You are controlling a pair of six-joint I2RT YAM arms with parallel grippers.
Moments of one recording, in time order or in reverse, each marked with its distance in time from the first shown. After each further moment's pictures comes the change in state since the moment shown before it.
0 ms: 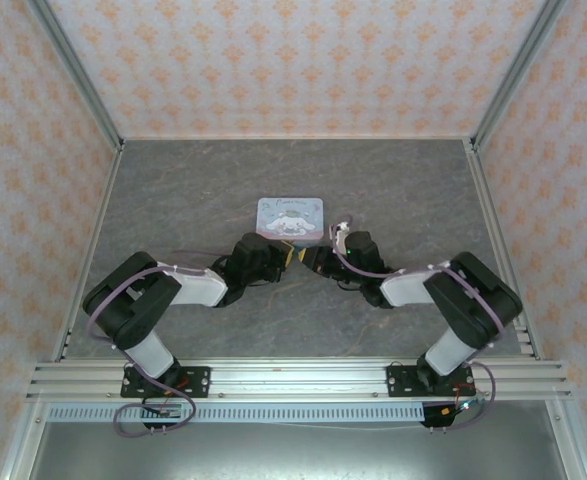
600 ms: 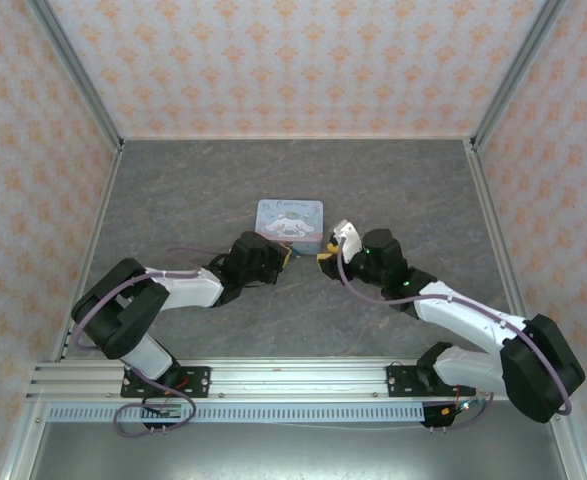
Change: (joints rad) left arm 0.000 -0.074 0.005 -0.135 0.008 0.039; right arm 0.012 -0.442 0.032 -0.555 0.187 -1.032
